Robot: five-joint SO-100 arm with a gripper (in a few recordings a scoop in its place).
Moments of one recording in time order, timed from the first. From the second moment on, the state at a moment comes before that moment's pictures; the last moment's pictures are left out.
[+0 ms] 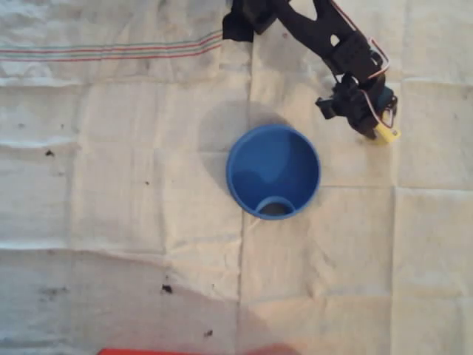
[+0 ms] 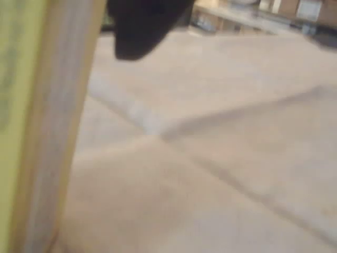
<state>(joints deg) -54.4 80.2 90.0 50.1 -93.1</state>
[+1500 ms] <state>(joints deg) -16.5 91.9 80.1 70.8 -81.4</state>
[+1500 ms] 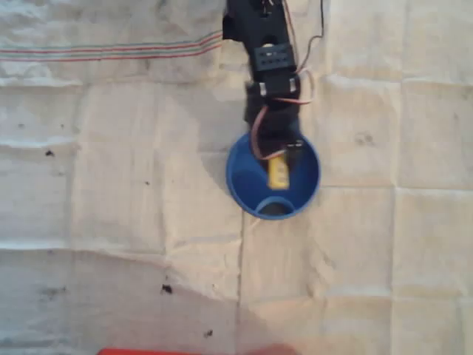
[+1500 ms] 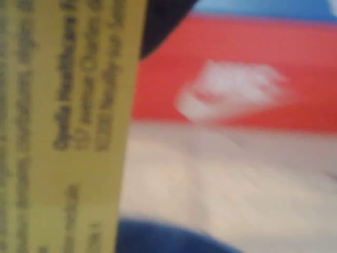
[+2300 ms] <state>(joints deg) -19.9 101.6 83.1 70.4 -80.6</state>
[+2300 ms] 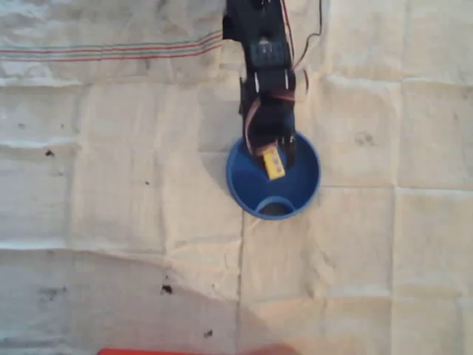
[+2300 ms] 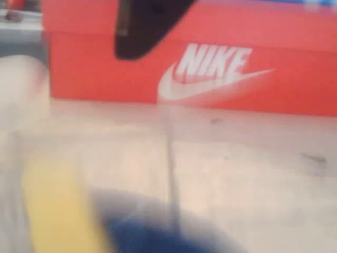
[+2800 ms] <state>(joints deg) -35.4 126.1 91.8 78.6 -58.4</state>
